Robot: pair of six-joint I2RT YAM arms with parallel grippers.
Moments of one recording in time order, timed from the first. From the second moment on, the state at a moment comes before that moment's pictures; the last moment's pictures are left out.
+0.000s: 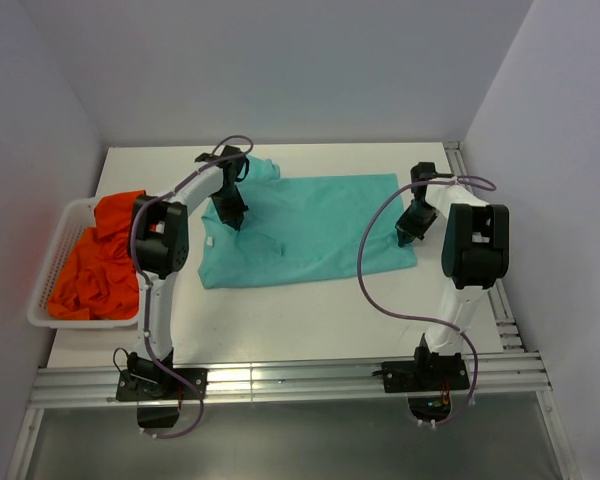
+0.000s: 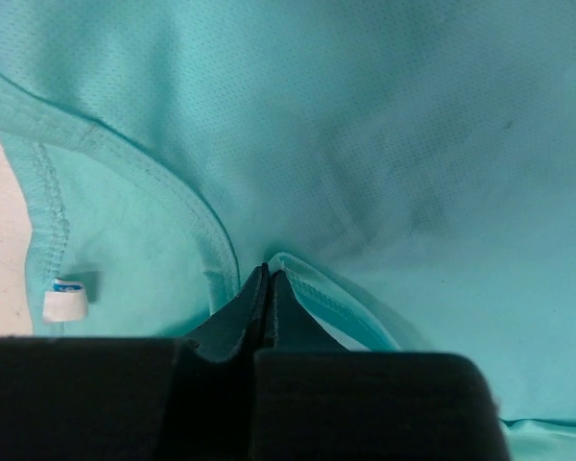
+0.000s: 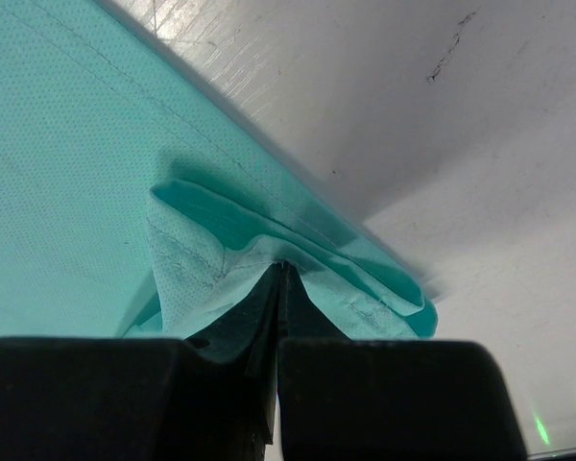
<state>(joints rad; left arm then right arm) -0.32 2.25 1.85 -0.99 -0.06 -0.72 -0.06 1.94 1.35 -0.84 0.05 0.68</state>
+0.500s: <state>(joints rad) -0.32 2.15 1.80 -0.99 -0.11 -0.72 -0.06 1.89 1.36 -0.85 0.07 0.68</state>
